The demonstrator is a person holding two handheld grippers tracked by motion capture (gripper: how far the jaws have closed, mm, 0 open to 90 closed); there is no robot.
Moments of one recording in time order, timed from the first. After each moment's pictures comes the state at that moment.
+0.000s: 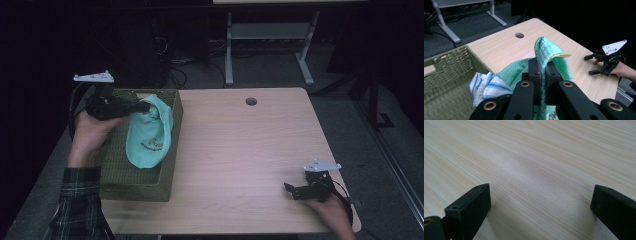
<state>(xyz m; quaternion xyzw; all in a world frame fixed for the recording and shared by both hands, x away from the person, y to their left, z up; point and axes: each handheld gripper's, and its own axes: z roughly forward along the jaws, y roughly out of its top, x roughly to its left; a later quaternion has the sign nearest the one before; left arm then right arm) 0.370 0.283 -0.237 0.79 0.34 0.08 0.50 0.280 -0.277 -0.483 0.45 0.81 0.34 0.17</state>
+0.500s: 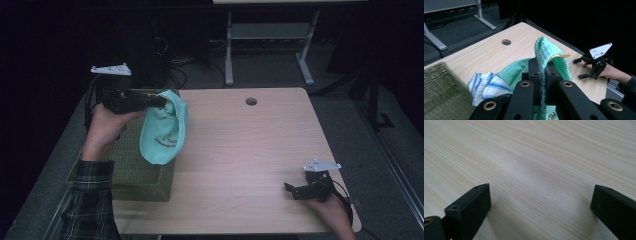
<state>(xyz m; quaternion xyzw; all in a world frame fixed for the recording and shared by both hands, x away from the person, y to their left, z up) 0.377 0.244 -0.227 0.80 0.30 0.06 0.51 0.280 -0.277 -0.483 0.45 0.81 0.34 0.17</state>
